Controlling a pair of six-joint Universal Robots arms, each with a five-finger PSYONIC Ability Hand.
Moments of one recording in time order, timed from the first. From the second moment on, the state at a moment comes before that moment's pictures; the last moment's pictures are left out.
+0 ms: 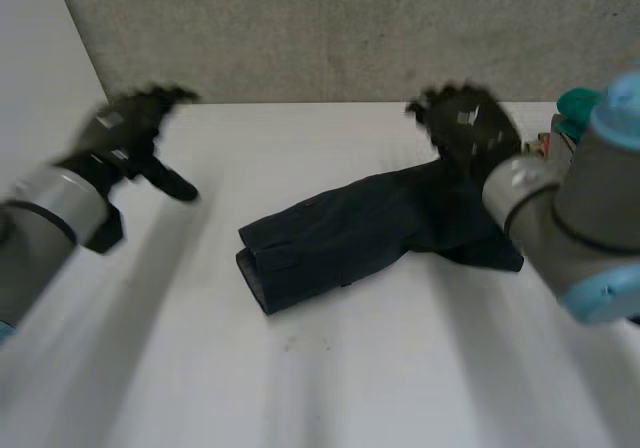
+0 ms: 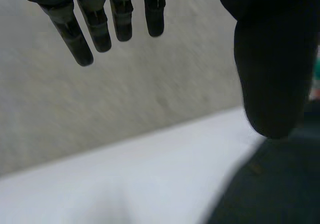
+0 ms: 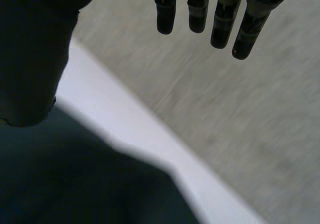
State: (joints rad) left arm 4.48 -1.70 -1.65 3.30 -1.35 3.05; right arm 1.99 -1.18 1.38 -0.14 1.42 2.78; left_hand 0.23 0.24 0.24 0.23 0.06; right_hand 0.21 0.22 0.21 0.24 0.07
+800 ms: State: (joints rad) left arm 4.38 -1.82 -1.29 3.66 -1.64 3.24; right arm 1.78 -1.38 1.81 -0.26 1.29 2.77; left_hand 1.14 1.20 1.19 1.20 0.98; right_hand 0.21 0.22 0.21 0.24 0.07
